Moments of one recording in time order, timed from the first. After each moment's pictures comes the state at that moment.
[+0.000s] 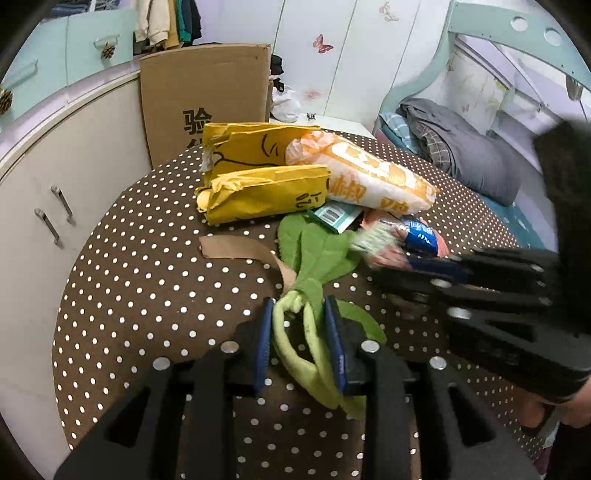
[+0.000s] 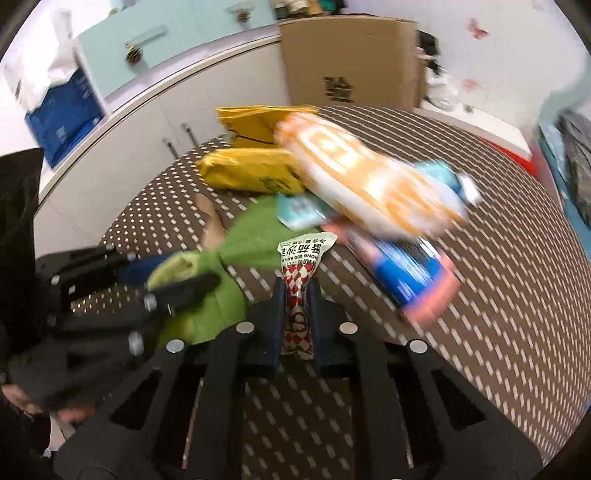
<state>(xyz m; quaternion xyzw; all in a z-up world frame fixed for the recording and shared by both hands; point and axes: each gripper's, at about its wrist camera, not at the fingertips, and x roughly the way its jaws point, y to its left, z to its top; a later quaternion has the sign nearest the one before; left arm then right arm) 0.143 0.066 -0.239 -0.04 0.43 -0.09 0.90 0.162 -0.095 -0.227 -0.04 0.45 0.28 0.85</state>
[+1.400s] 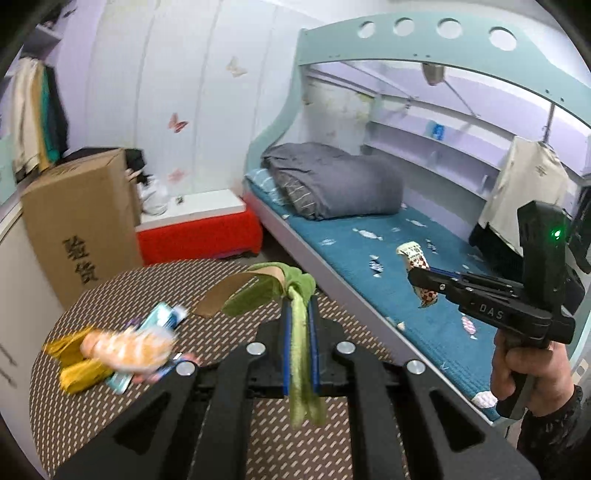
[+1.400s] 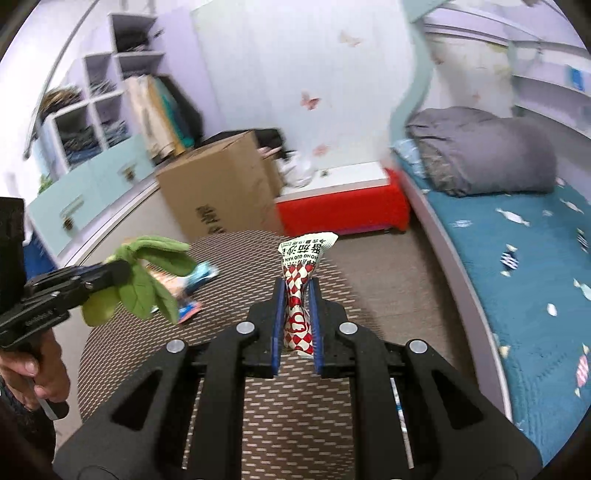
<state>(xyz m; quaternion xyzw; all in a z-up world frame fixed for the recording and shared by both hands) 0.117 -0.125 -0.089 0.02 0.29 -0.30 0.91 0.074 -0.399 -0.115 0.13 0.29 0.07 0.94</state>
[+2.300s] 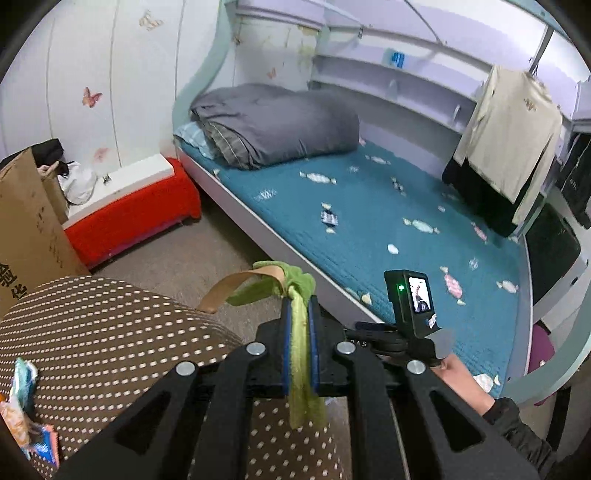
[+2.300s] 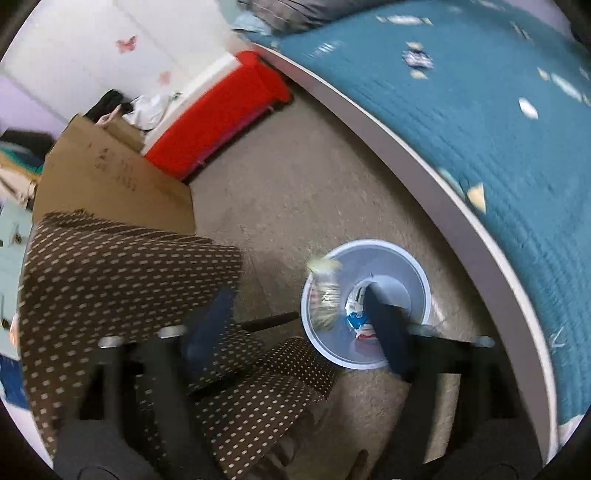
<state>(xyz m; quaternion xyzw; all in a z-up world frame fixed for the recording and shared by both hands) 0.183 -0.346 -0.174 0.10 0.39 -0.37 0.84 0.146 -0.587 -0.392 0.33 0.49 -0.07 0.80</state>
